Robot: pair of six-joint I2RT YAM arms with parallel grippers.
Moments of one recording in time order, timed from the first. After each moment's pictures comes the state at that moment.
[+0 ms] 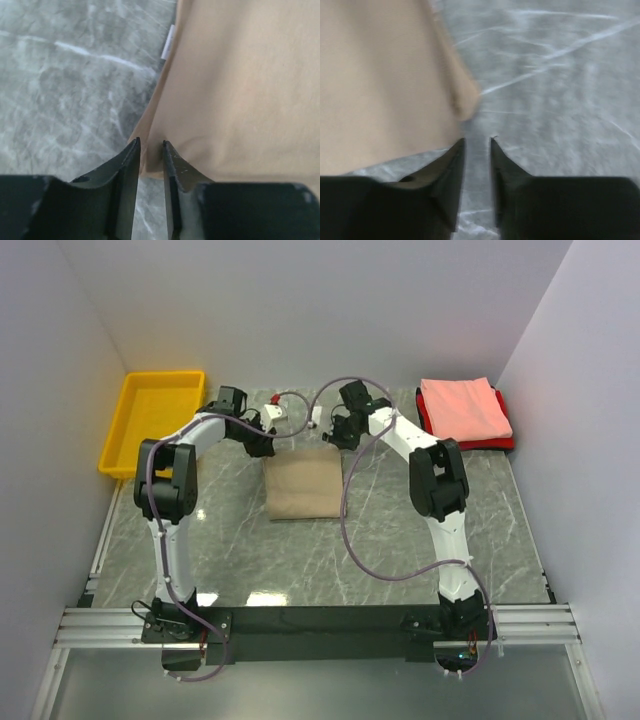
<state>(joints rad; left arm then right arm) -0.17 2.14 1.63 -0.52 0.68 0.81 0.42 2.30 1.92 -0.68 -0.30 -1.00</state>
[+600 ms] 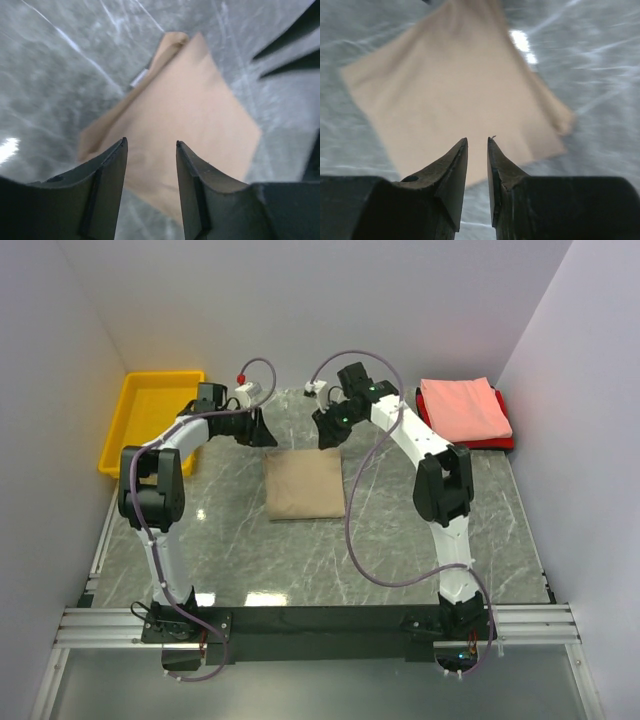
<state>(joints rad) -0.09 2.03 1.52 -0.33 0.86 0.08 0.44 2.22 2.08 -0.88 -0.55 -0.44</state>
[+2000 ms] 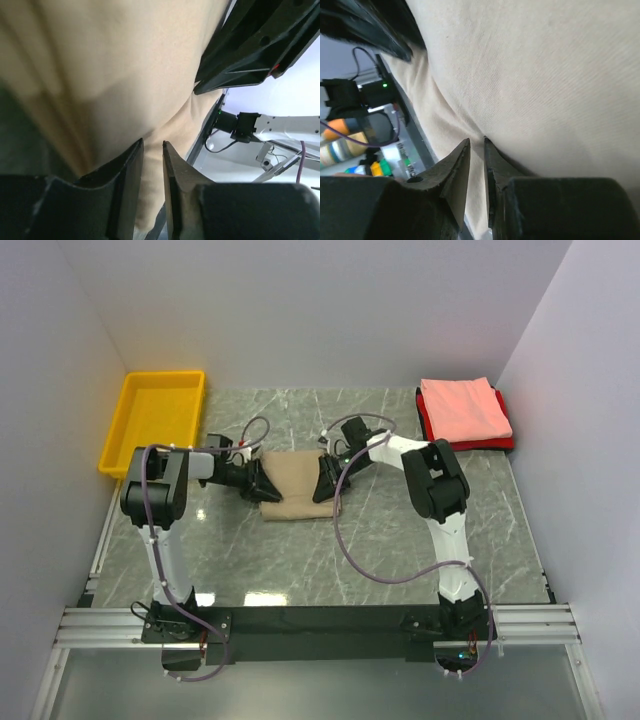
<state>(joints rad) -0.10 2.06 1.10 -0.24 1.04 -0.36 0.43 2.28 1.58 -0.56 -0.93 0.19</state>
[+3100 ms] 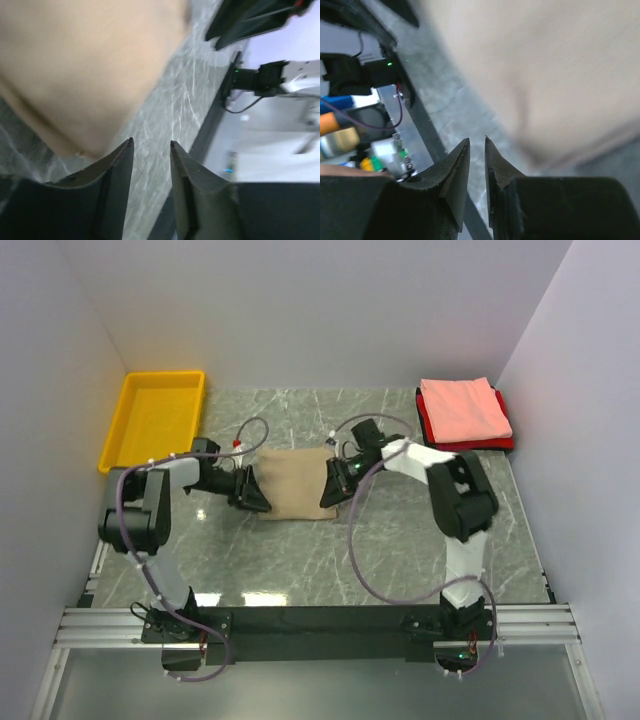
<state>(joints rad) -0.06 1.86 0.97 -0.47 1.09 0.00 0.44 2.08 1.36 -0.52 -0.92 0.18</state>
